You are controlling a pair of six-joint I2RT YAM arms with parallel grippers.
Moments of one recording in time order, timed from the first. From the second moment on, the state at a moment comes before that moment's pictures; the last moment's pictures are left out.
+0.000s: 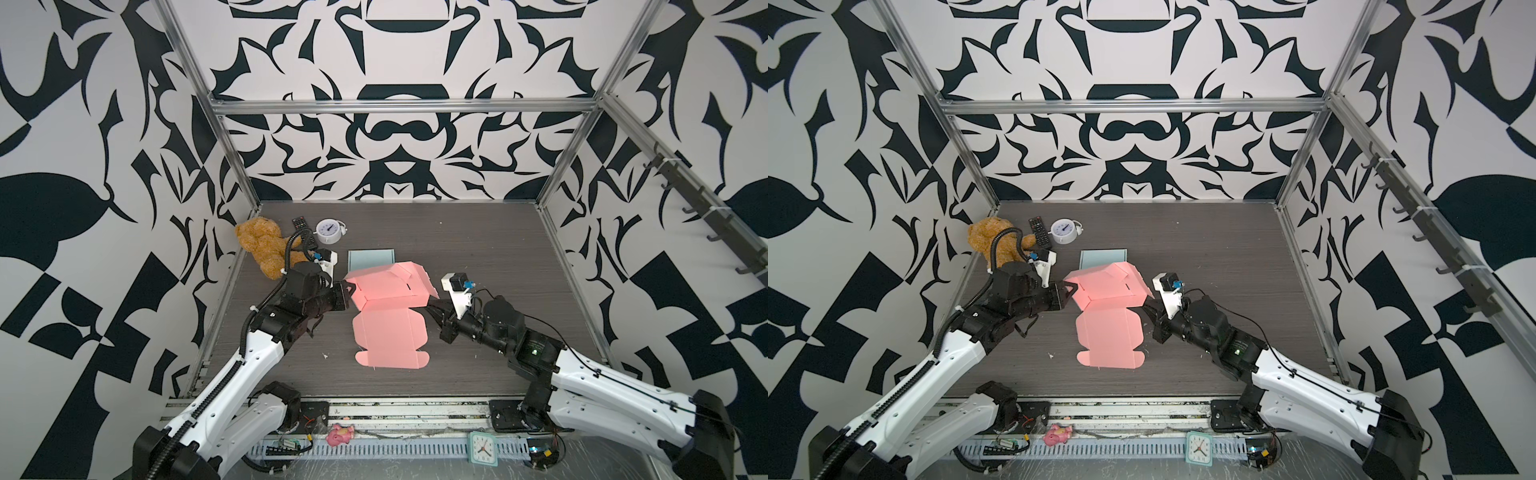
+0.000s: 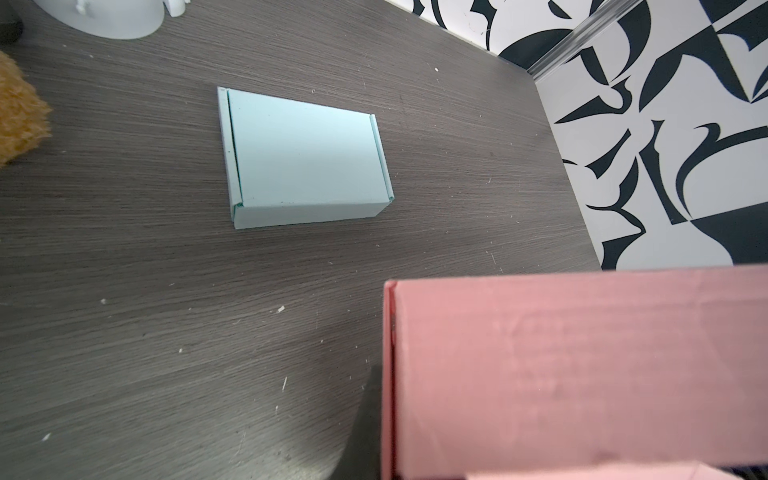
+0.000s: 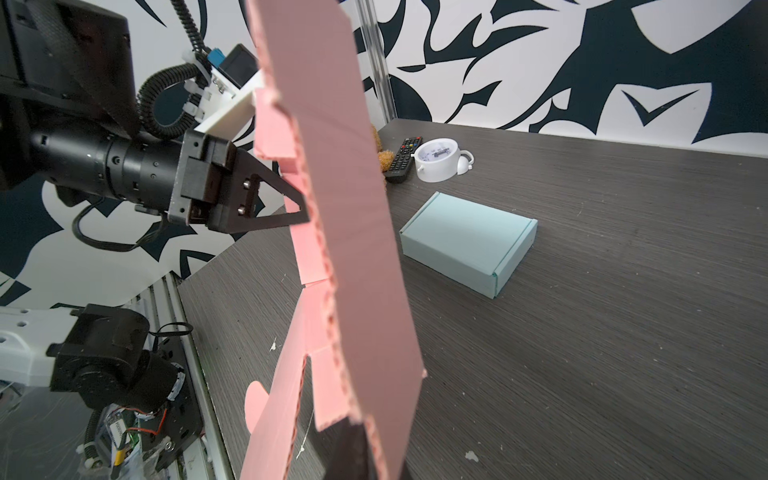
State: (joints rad) left arm -0.43 0.93 0.71 -0.39 0.27 -0.51; right arm 0.92 0.82 0.52 0.06 -0.04 0.33
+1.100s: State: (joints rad) left arm -0.40 0.93 0.65 -0.36 0.25 -0.48; right arm 0.92 1.05 0.87 -0.30 0.14 0.32
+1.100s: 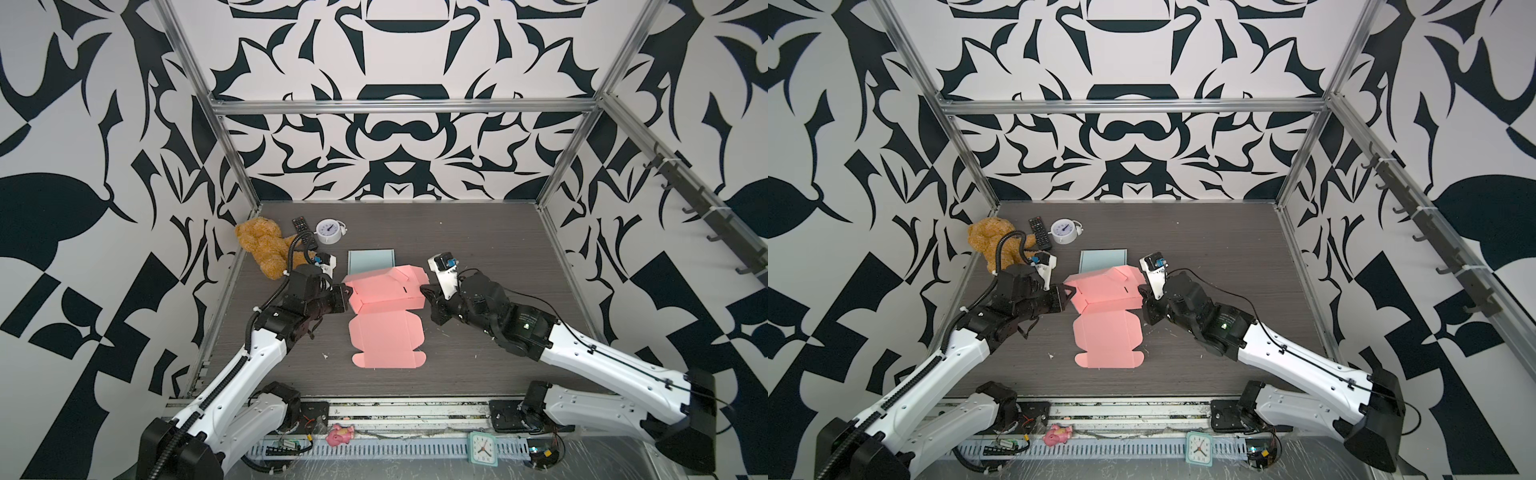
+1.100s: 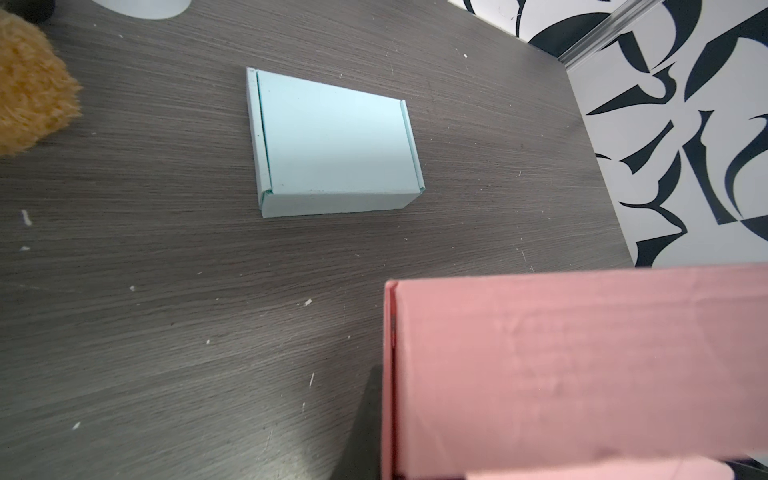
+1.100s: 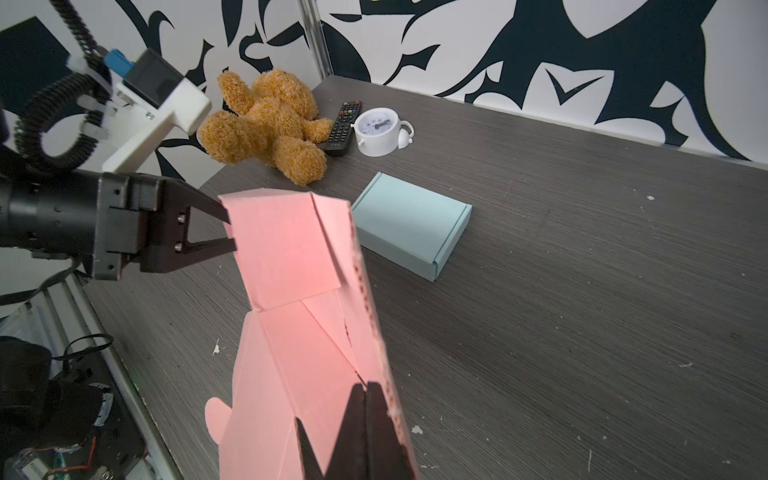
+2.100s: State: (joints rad) left arm -0.40 0.88 0.61 -0.34 0.34 -0.42; right arm 0.73 1.24 1.00 -0.37 -0.25 0.31
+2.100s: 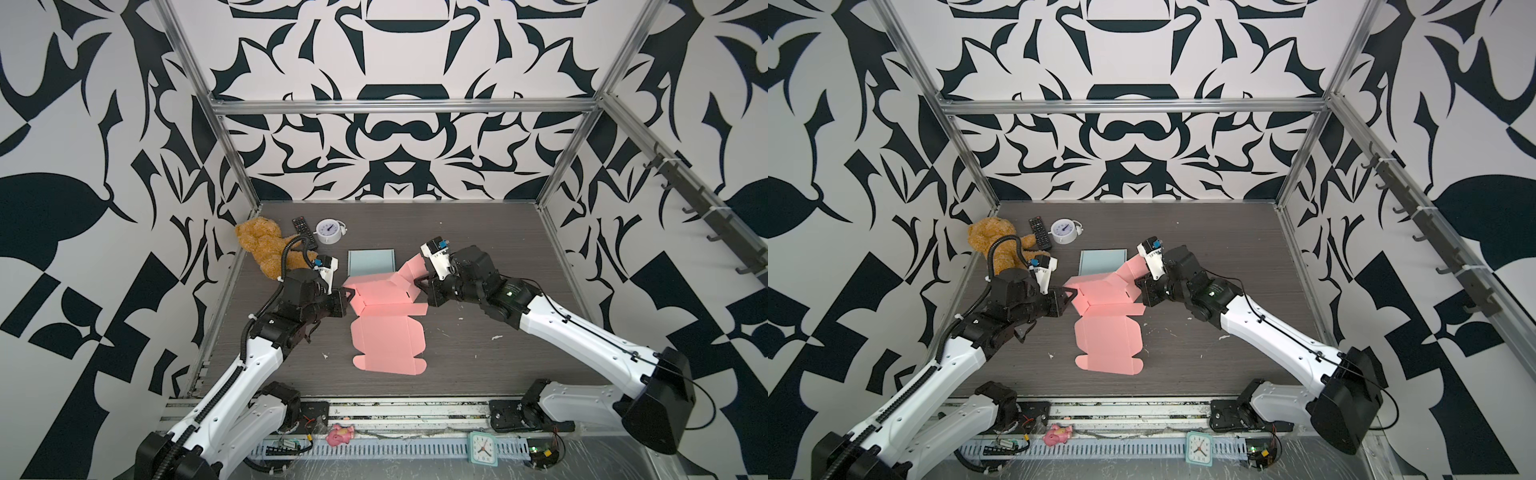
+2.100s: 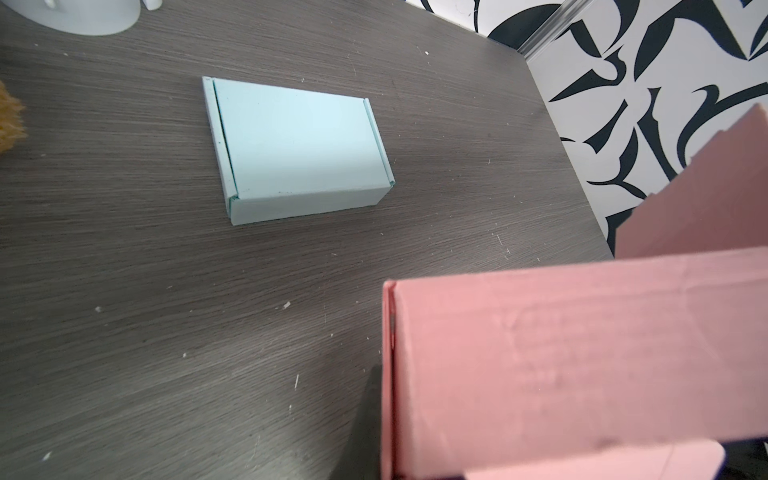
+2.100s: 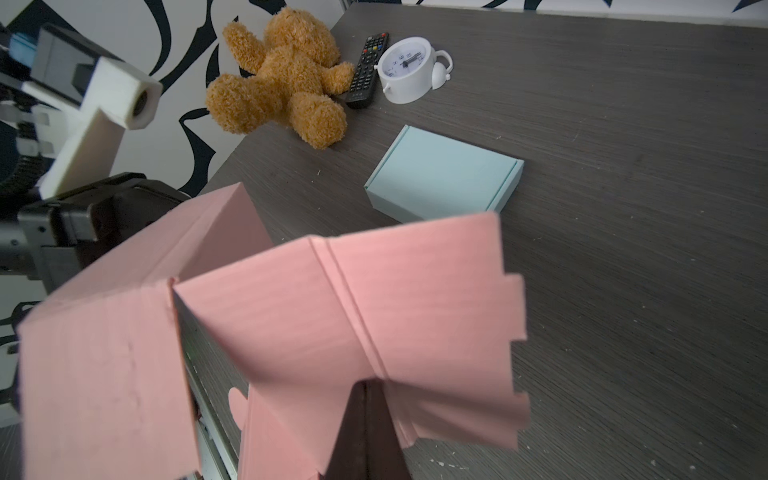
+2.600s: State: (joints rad) left arm -0.39 0.94 0.67 -0.37 0.33 -0.45; right arm 0.73 1.00 0.91 -0.39 -0.28 0.23
